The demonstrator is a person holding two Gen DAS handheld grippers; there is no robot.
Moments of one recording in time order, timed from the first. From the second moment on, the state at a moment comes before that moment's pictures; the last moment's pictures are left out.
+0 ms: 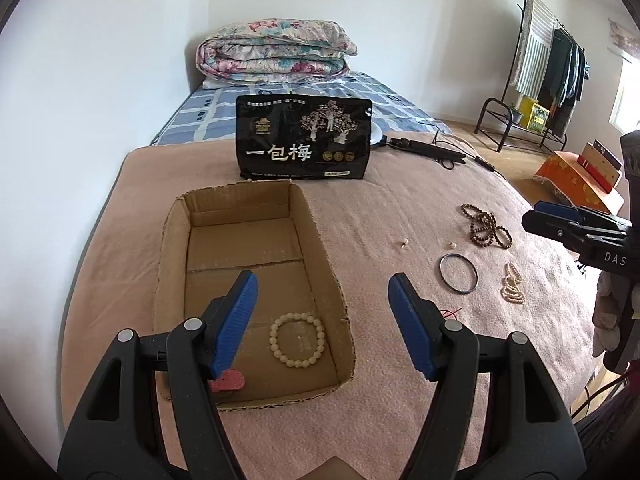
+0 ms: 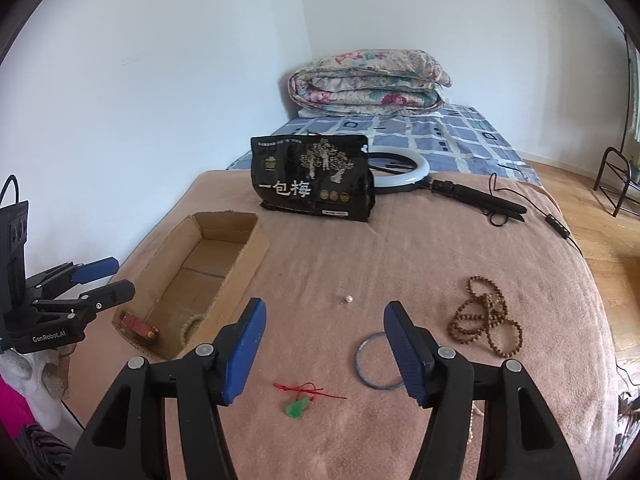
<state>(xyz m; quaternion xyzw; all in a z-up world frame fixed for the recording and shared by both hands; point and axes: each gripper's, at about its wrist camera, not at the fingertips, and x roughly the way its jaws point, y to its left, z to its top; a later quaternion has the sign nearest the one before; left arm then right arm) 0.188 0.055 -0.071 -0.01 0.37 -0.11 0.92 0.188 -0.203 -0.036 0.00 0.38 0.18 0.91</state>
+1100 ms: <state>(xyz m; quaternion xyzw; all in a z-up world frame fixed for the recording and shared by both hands) 0.197 -0.065 -0.134 0.01 0.44 -0.18 0.88 0.182 -0.359 -0.113 -0.01 0.45 0.09 0.89</state>
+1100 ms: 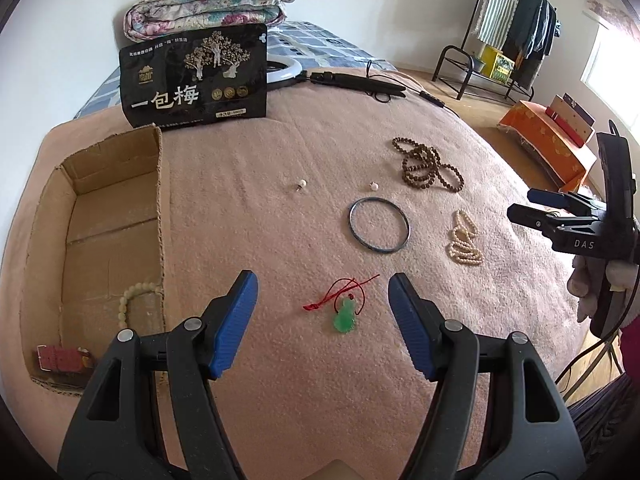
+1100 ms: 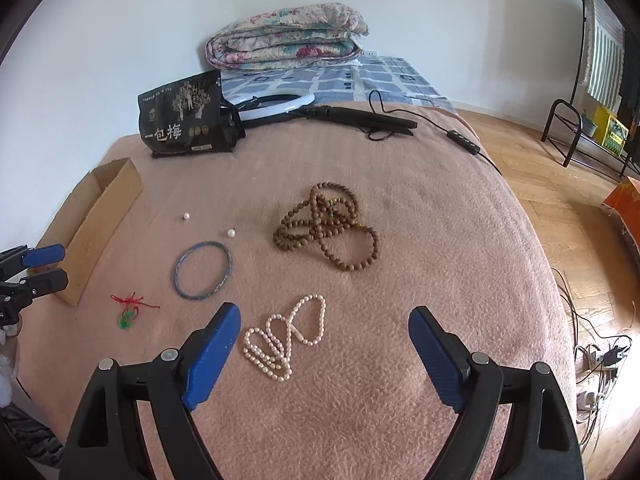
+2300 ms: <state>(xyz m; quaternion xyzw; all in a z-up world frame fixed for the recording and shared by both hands) 0.212 -0.099 -0.204 0.06 0.49 -0.20 0.85 0.190 -0.328 -0.169 -0.06 0.49 0.15 0.86</state>
